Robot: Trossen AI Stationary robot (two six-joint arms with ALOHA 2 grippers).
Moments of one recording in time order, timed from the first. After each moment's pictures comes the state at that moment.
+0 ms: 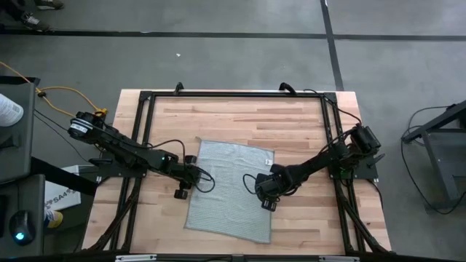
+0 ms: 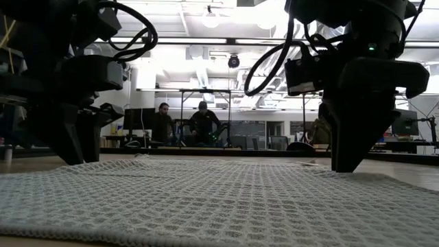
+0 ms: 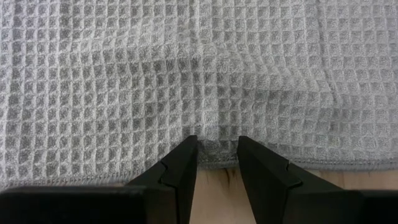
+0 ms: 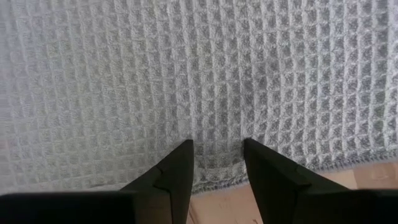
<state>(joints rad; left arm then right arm) -0.29 1.40 0.54 -0.19 -0.05 -0.14 0.38 1.81 1.02 -0.52 0.08 0.71</state>
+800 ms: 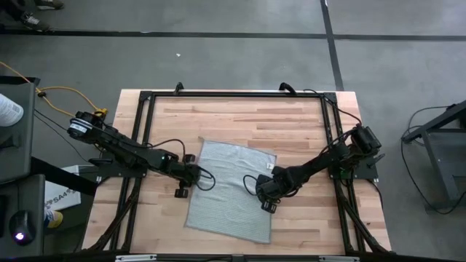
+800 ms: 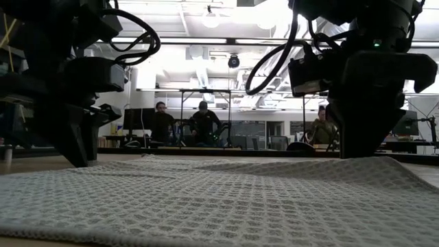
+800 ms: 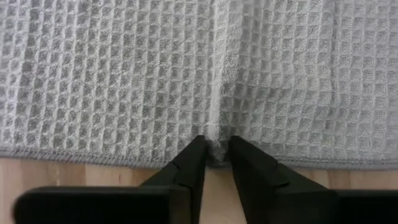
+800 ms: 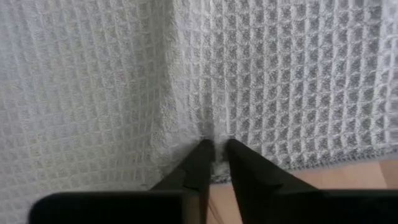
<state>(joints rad) -0.29 1.40 0.54 -0.22 -0.06 -0.19 0.40 1.81 1.02 -0.52 0.07 0.79</state>
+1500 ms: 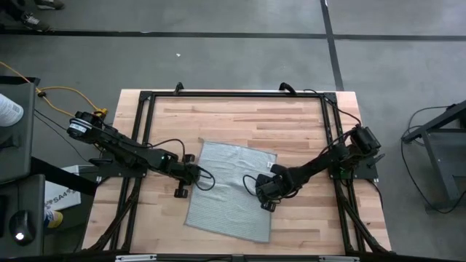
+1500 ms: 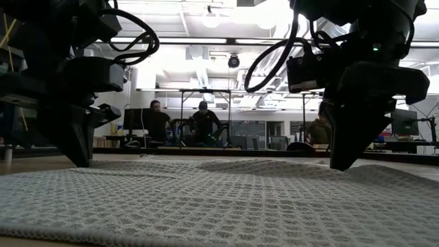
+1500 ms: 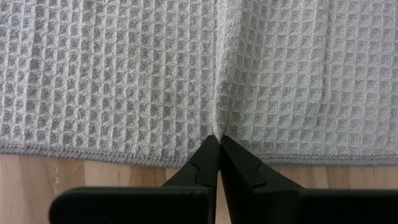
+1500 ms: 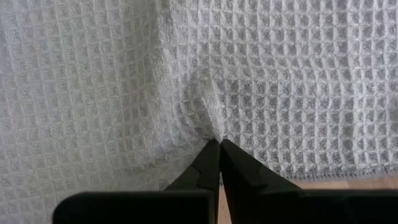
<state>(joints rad) -0.29 1.40 0.54 -0.22 -0.05 -0.19 0.40 1.81 1.02 -0.52 0.17 0.73</state>
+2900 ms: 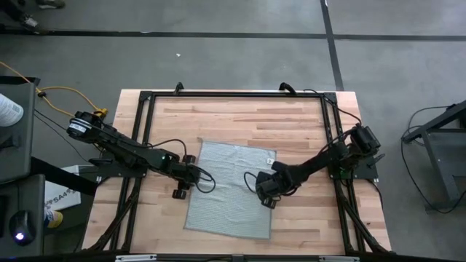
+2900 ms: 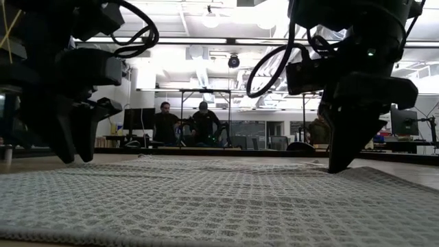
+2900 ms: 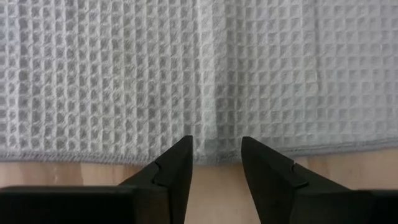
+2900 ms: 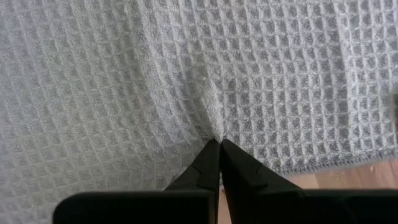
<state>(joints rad) -0.29 1.37 0.61 -0.32 -0.04 -0.14 0.37 1.81 1.02 -0.58 0.21 0.71</state>
